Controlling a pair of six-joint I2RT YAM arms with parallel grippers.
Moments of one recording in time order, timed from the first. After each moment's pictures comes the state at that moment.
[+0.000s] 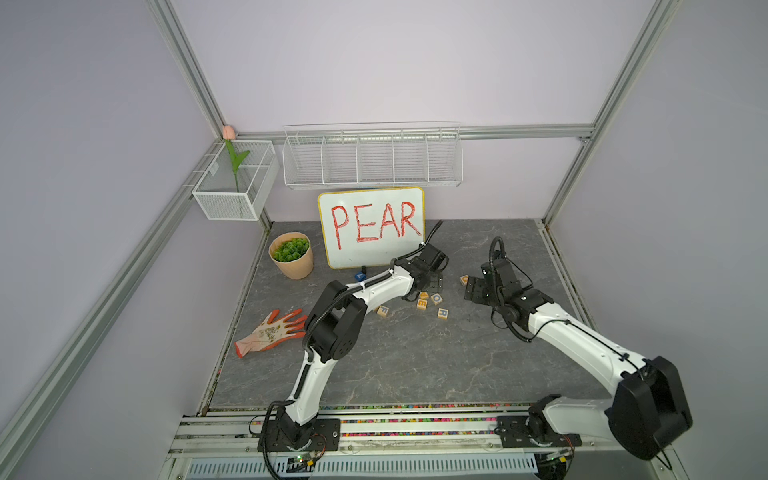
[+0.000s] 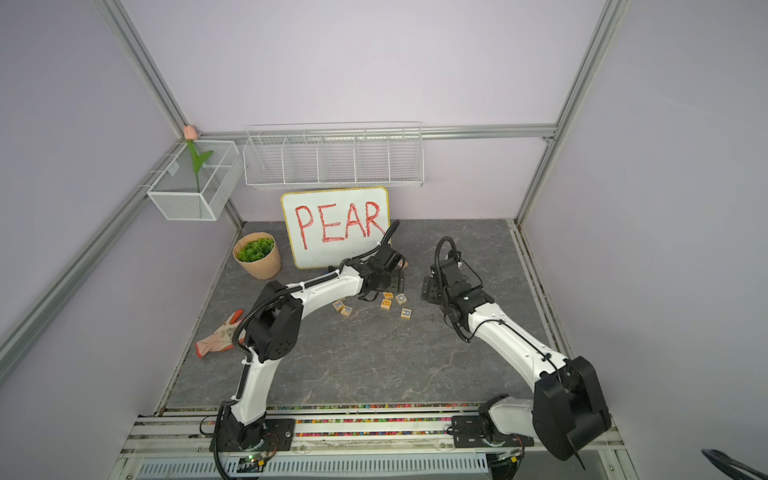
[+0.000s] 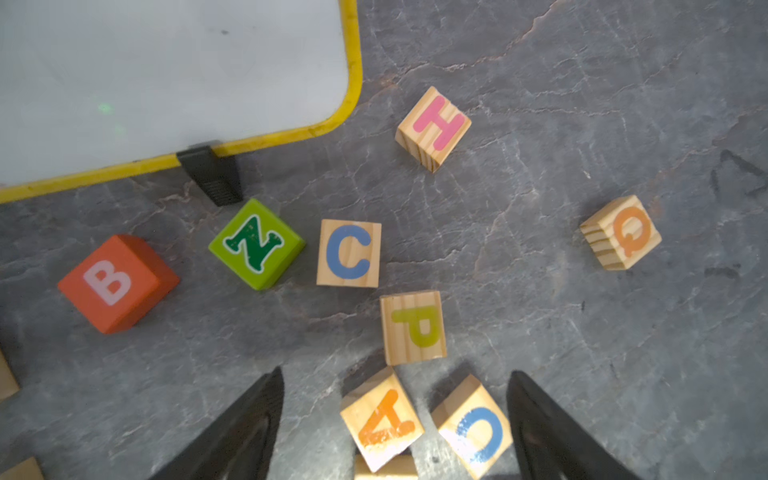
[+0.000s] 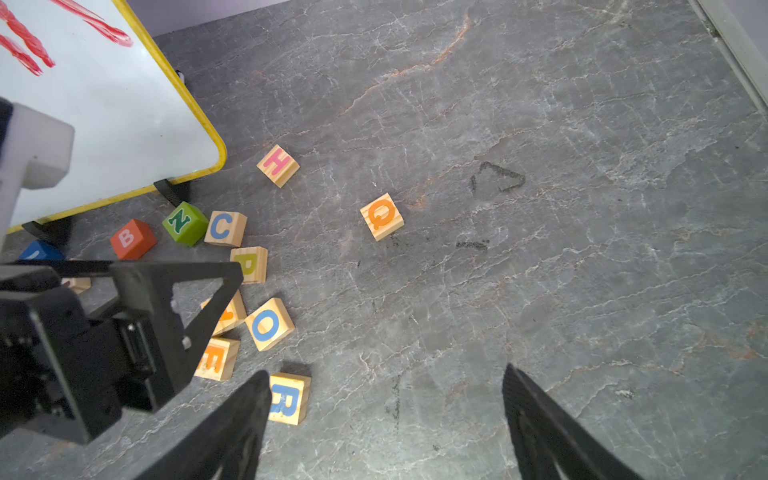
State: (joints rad) left arm -0.83 2.19 1.74 -0.52 -0.20 -0.53; right arm 0.47 1.30 0.88 -0.42 0.30 0.52
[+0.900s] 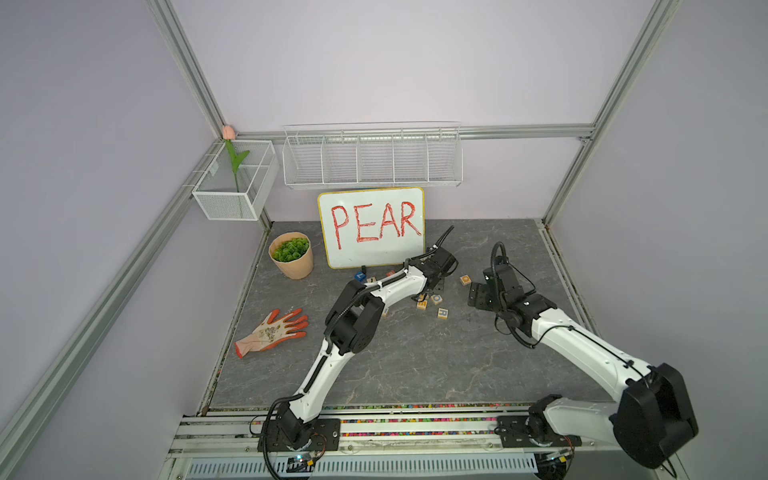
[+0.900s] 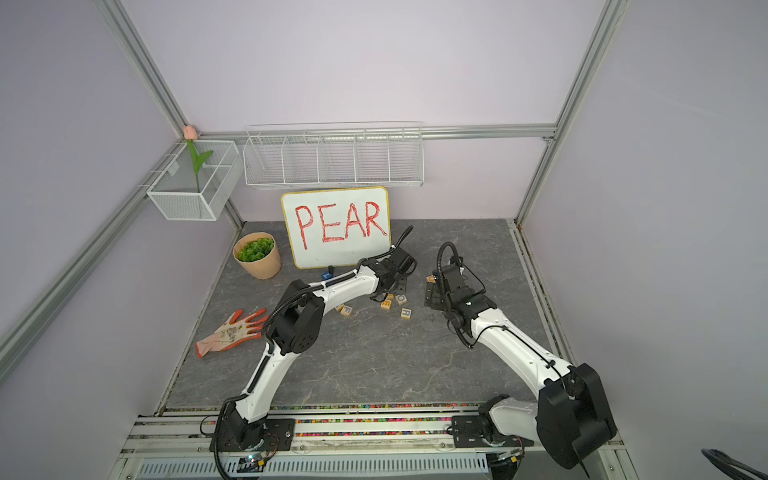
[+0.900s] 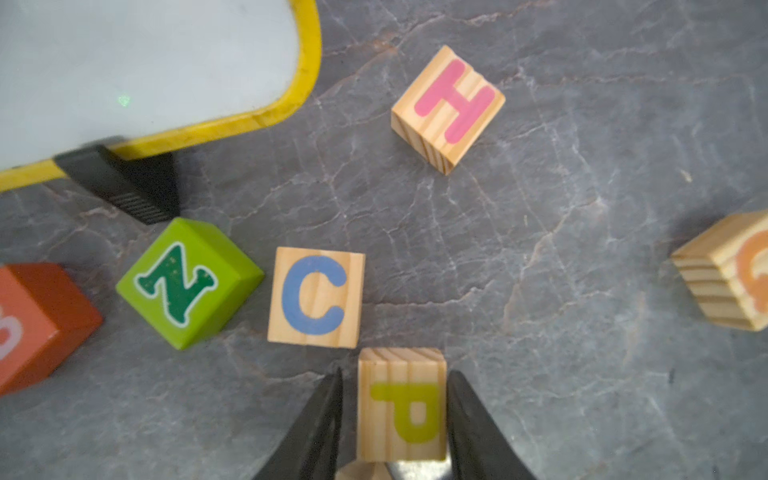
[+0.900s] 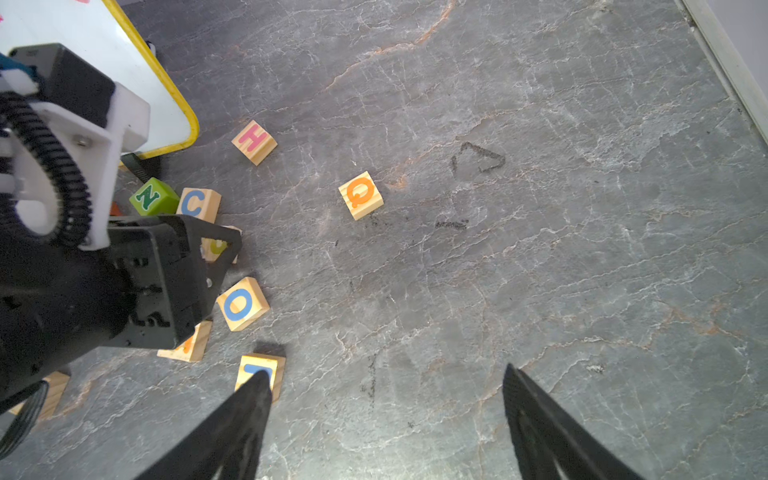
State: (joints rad) left arm -0.85 2.38 1.94 -0.64 -0.27 -0.54; right arm 0.46 1.26 0.85 -0.44 0.32 0.50
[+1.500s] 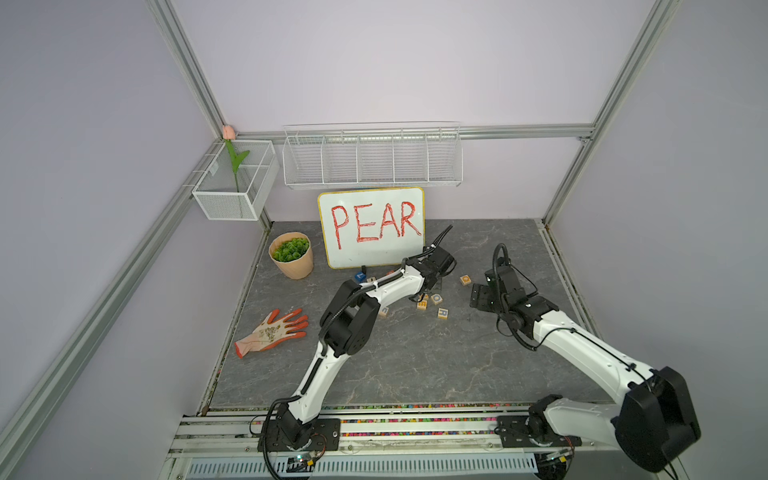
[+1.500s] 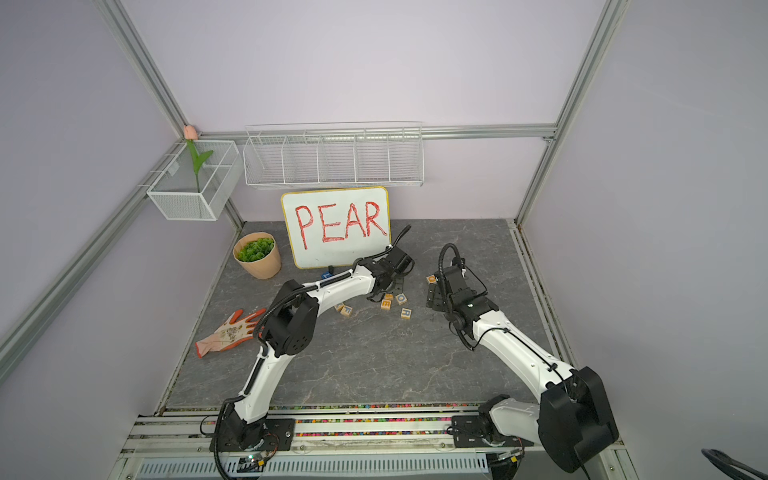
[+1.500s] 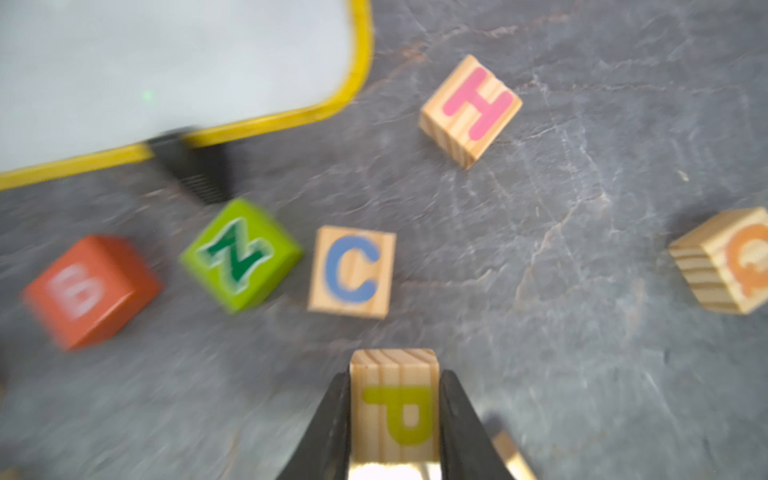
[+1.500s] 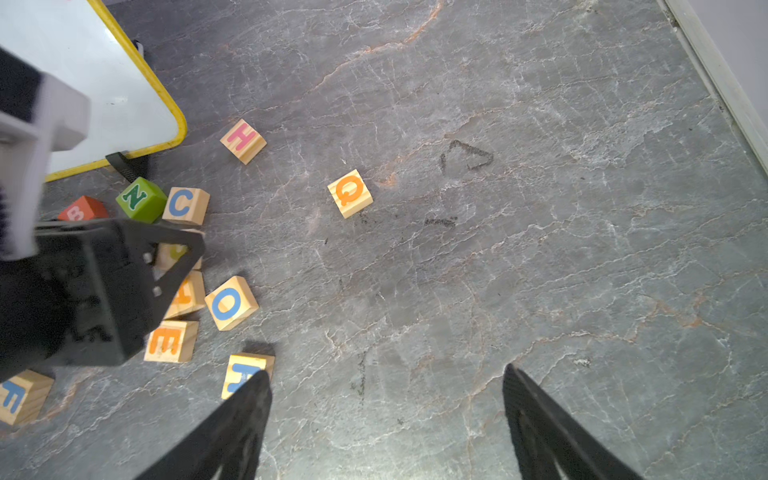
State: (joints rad) left arm -0.85 2.26 1.82 -0.63 -0.31 -0.57; right arm 0.46 1.24 0.83 -0.44 0.33 0.50
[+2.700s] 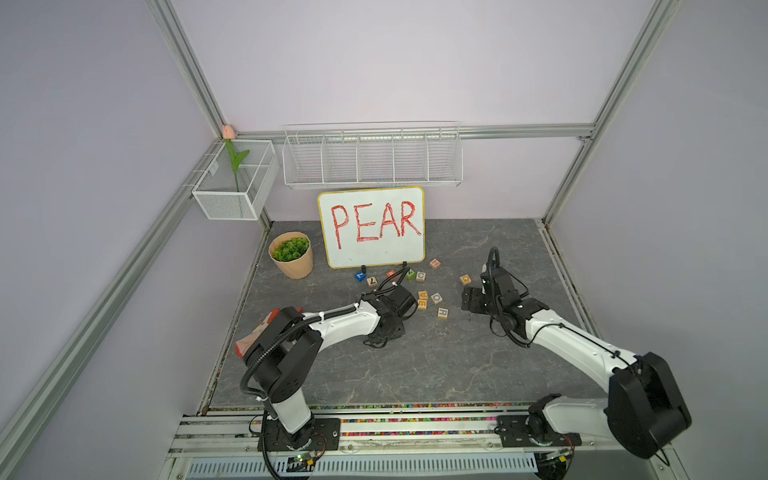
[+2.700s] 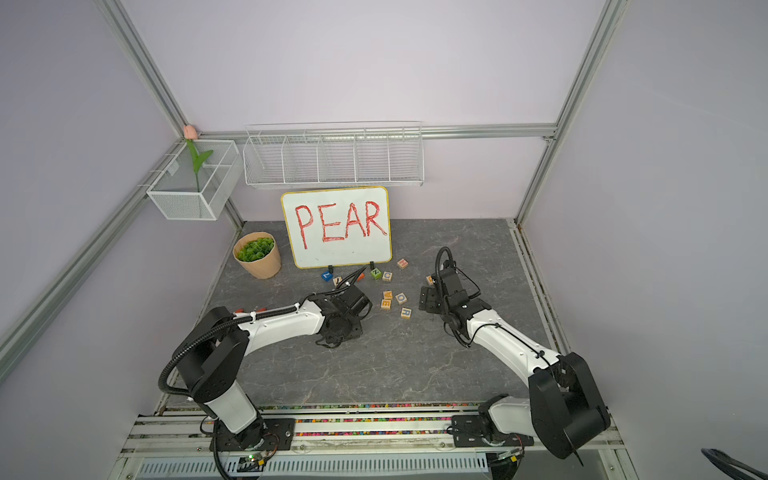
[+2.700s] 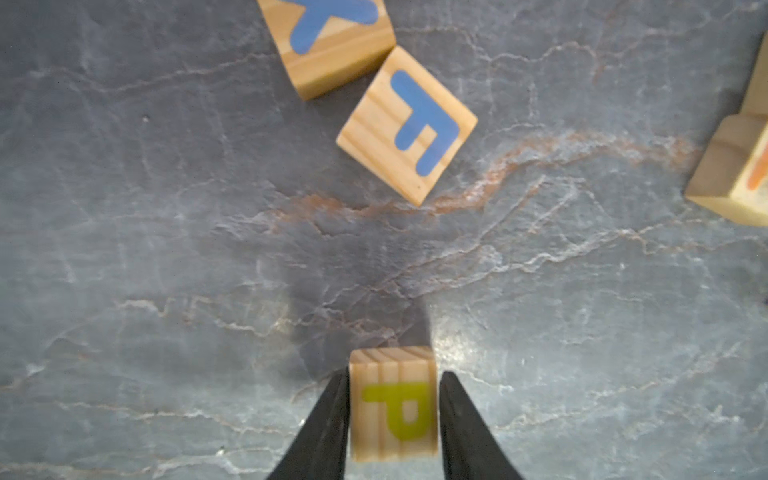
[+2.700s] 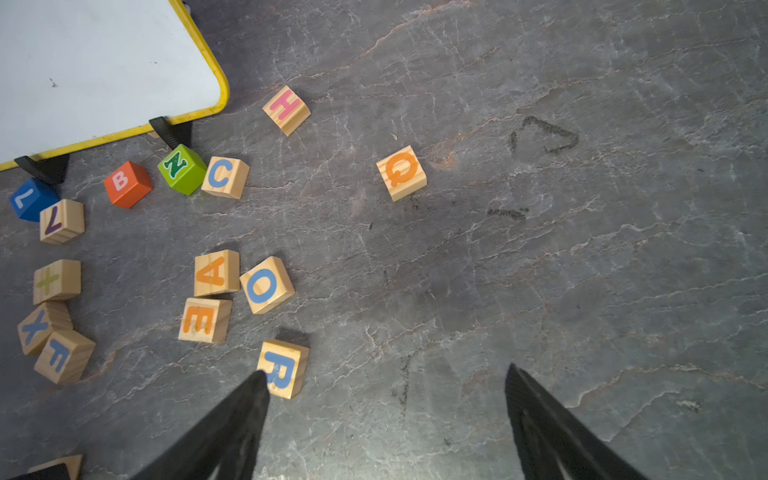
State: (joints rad) left arm -0.85 1.72 1.03 -0.62 -0.14 -1.02; right arm 0.46 1.30 0.77 -0.30 0.20 0.48
